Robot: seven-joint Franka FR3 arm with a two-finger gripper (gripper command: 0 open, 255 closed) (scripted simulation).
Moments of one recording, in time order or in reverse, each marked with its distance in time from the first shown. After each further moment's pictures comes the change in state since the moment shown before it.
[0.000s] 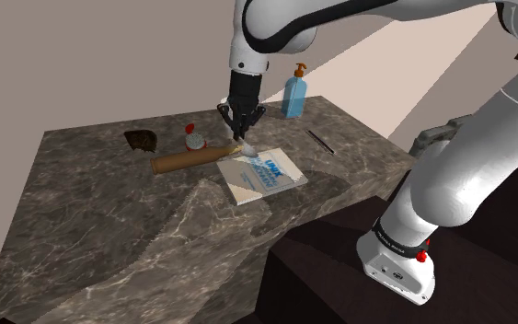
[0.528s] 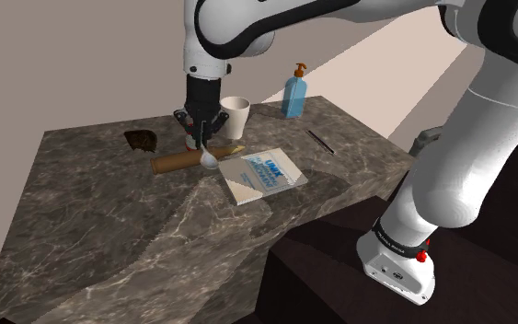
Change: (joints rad) arm 0.069 0.220 0.090 0.234 -0.050 0.019 0.183
